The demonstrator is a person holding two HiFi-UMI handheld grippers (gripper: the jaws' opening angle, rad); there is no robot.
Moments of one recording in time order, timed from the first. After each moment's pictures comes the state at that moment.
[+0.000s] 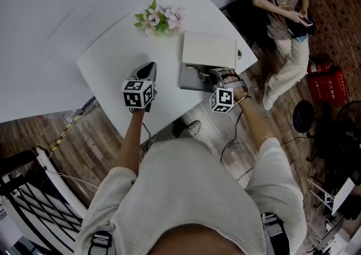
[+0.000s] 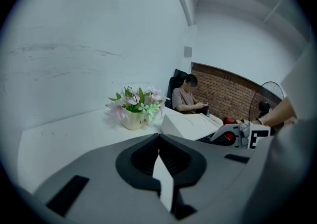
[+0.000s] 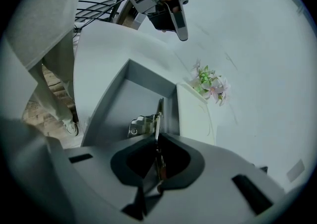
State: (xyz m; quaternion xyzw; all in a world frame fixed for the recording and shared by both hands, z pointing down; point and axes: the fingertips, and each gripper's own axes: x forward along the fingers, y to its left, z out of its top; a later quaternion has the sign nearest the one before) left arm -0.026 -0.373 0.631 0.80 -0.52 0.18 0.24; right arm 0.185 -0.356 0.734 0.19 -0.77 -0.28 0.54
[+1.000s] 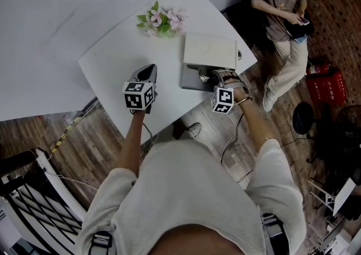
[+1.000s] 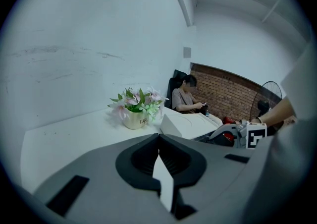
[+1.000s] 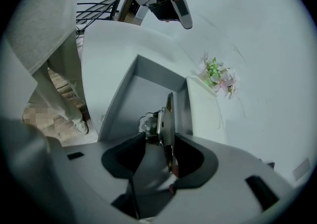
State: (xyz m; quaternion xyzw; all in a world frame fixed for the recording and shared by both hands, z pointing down) left arm -0.032 -0.361 0.626 0.80 -0.52 0.18 0.24; right arm 0.194 -0.340 0.749 0.16 -0.76 -0.24 0.58
